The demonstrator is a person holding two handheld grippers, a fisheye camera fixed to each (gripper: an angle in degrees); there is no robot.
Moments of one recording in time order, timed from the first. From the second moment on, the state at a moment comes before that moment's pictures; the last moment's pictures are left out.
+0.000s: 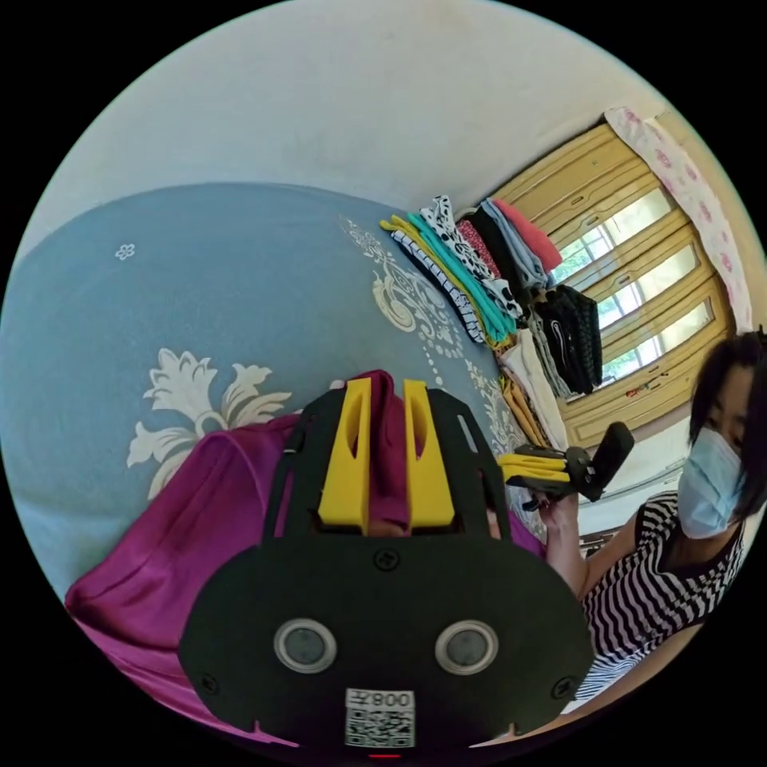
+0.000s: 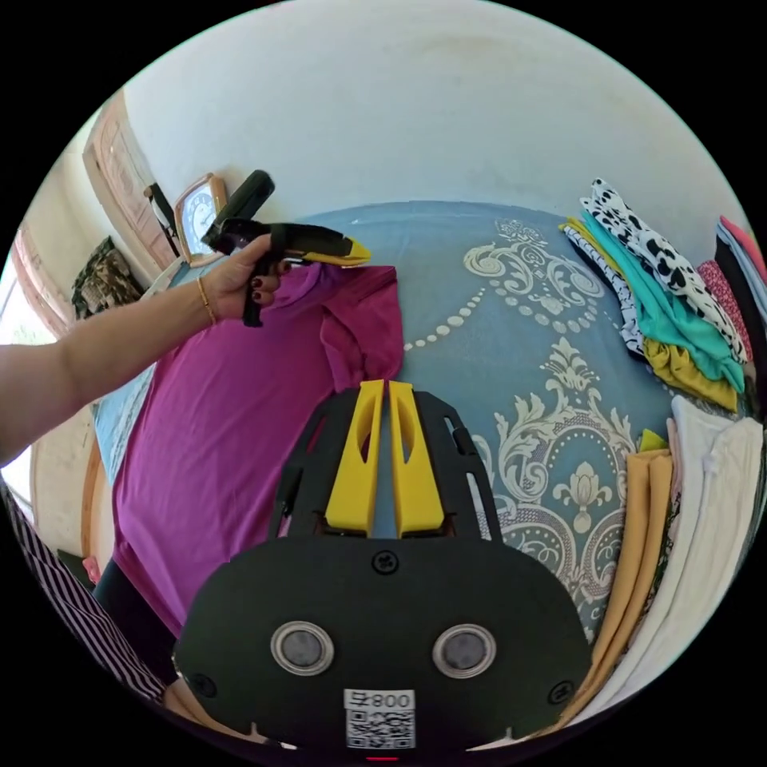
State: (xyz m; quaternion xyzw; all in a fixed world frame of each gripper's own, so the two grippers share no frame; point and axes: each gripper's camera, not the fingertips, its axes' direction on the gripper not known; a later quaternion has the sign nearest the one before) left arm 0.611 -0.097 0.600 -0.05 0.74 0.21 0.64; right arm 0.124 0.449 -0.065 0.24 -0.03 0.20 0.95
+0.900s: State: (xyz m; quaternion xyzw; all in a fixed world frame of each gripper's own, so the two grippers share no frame) left arm 0.623 0.006 0.501 0.02 0.60 0.33 0.73; right arm 0.129 0.425 -0.058 0.18 -0.06 0.16 0.97
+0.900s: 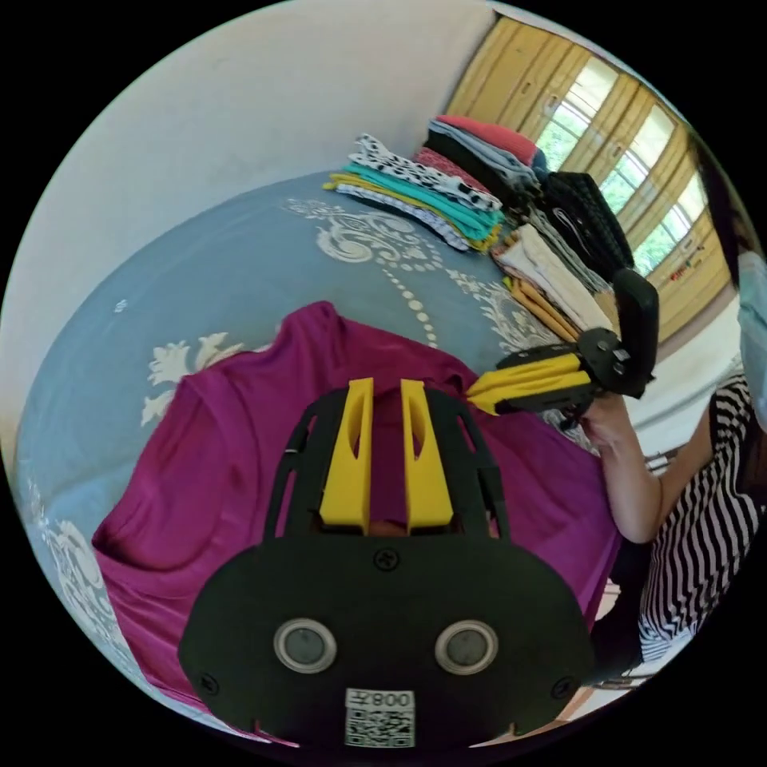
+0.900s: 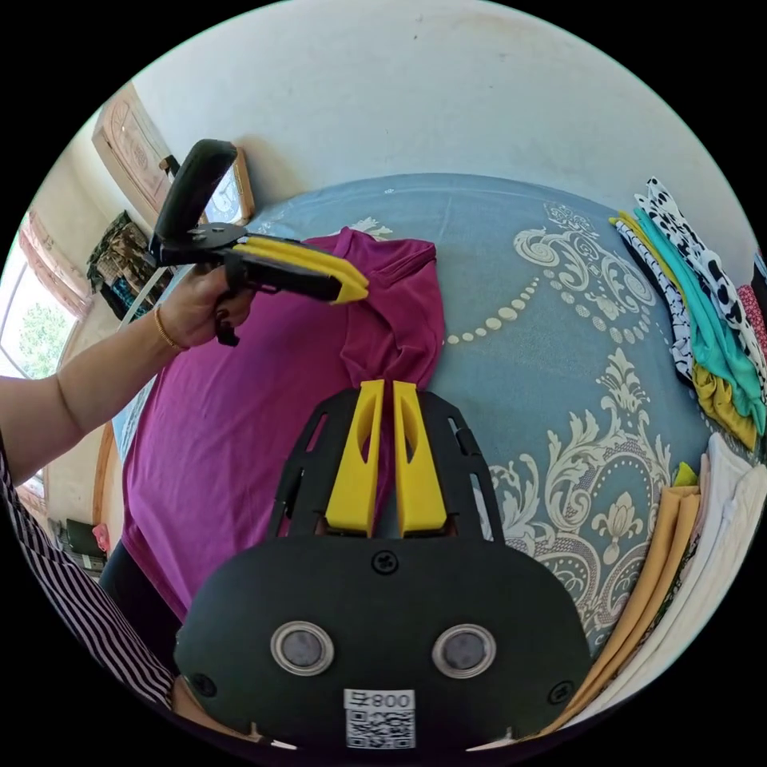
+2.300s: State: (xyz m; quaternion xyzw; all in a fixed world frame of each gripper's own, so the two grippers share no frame) left arm 0.616 -0.027 0.355 -0.01 0.57 0.30 0.77; right arm 0.162 0.393 -0.023 0.16 -0.13 0.13 0.97
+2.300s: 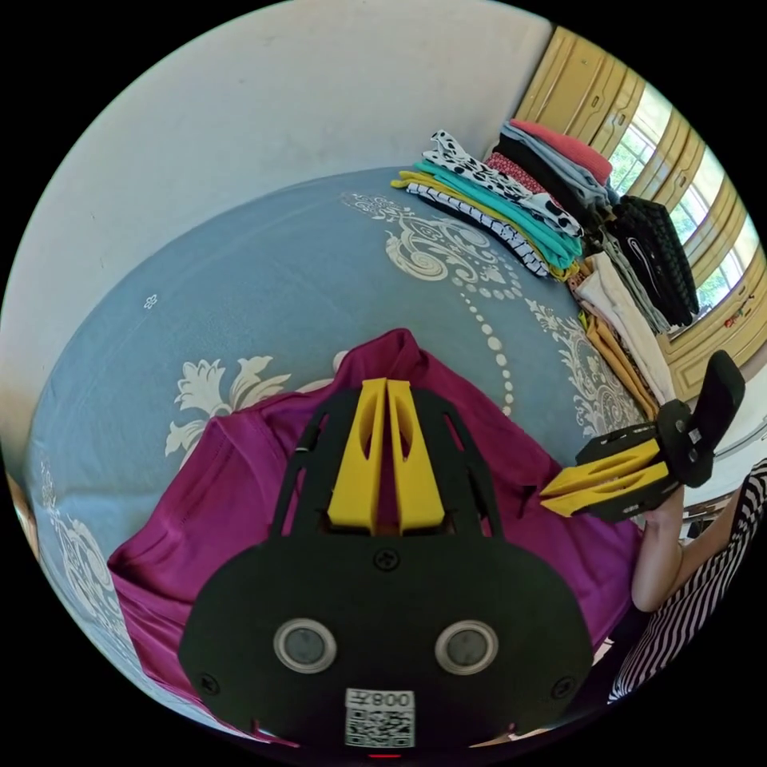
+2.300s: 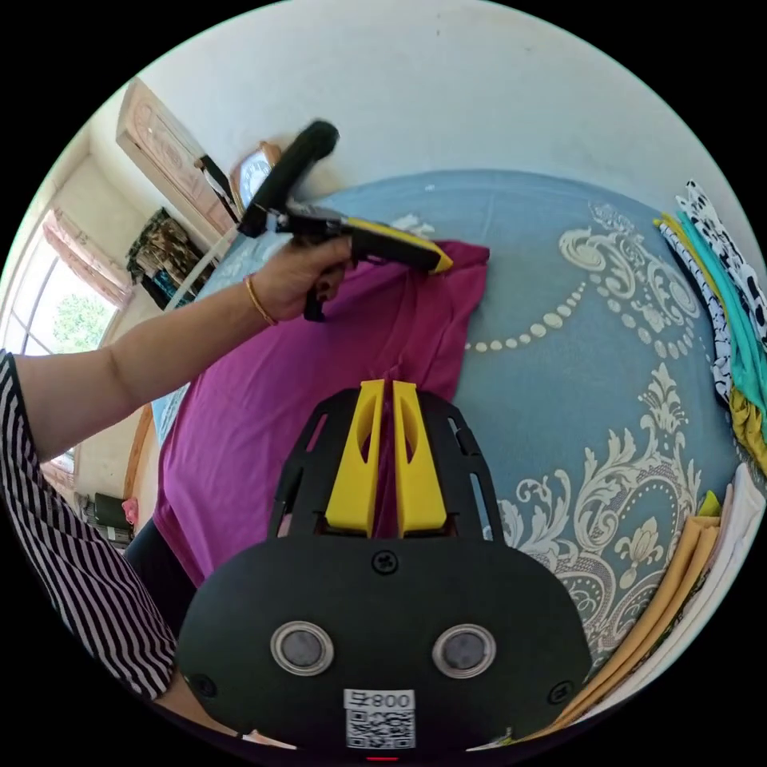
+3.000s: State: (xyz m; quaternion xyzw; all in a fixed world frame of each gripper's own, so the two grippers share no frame) left arm 0.480 -0.038 0.213 0.02 0.68 0.30 0.66; right arm 0.178 0.362 0.034 0.17 -0.12 0.17 0.96
